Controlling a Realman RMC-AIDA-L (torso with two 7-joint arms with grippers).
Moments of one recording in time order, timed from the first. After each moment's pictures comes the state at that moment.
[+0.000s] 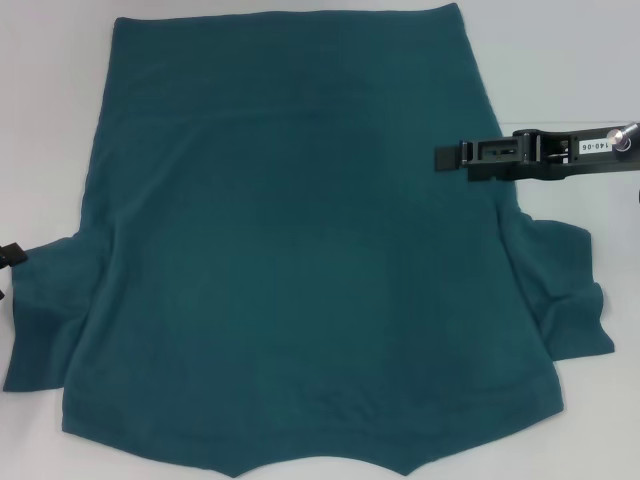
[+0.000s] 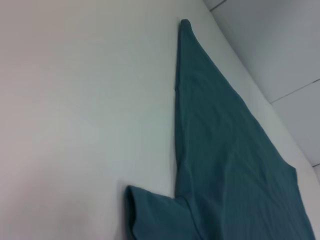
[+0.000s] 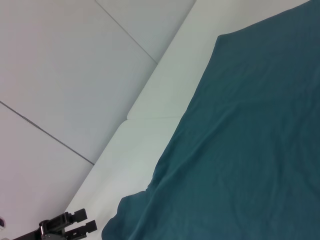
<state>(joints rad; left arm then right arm) -0.39 -2.01 0.22 0.69 2.20 1.31 -2.28 0.75 1.98 -0.68 -0.78 -2.13 -1.51 2.34</state>
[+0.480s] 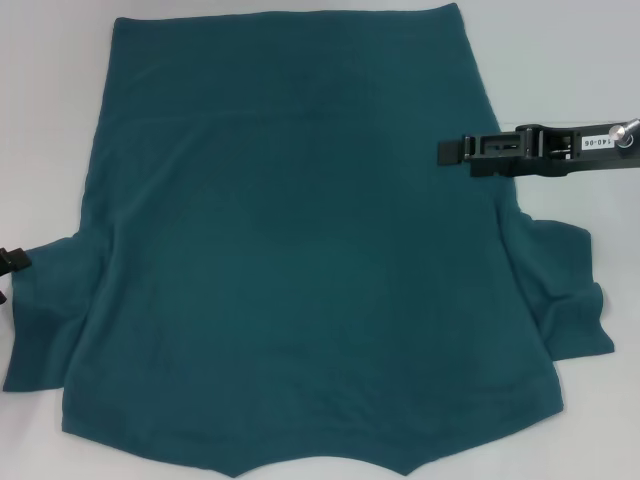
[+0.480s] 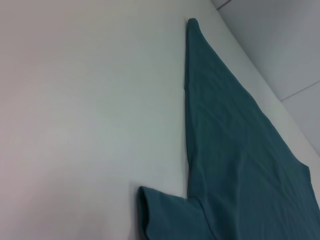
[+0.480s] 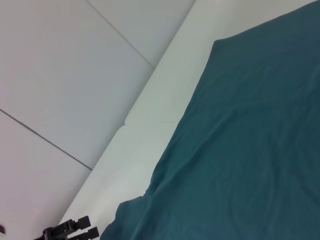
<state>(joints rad) -0.40 -2.02 0.23 0.67 2.20 1.26 -2.25 0.75 1.98 -0.68 -0.78 -2.13 -1.50 2.35</state>
